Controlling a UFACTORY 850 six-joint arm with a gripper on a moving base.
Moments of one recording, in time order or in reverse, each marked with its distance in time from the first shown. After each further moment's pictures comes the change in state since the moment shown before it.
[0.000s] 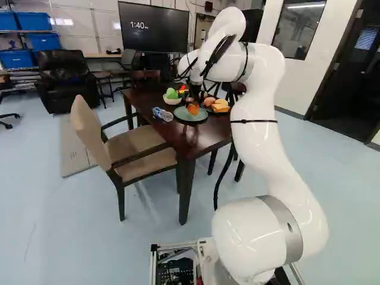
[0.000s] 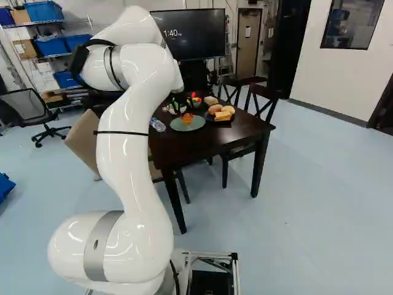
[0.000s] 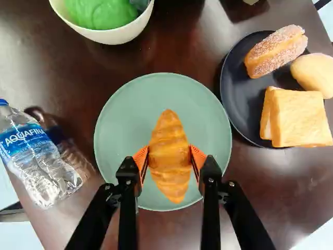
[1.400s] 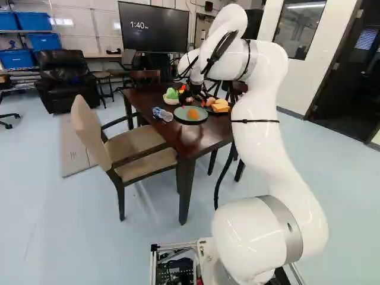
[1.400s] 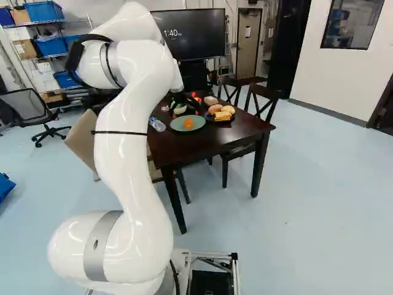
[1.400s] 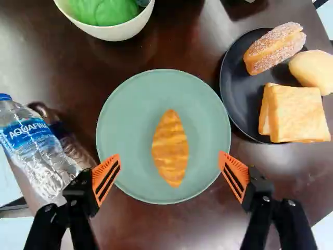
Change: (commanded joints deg) arm 0.0 3.5 3.2 0.0 0.0 0.0
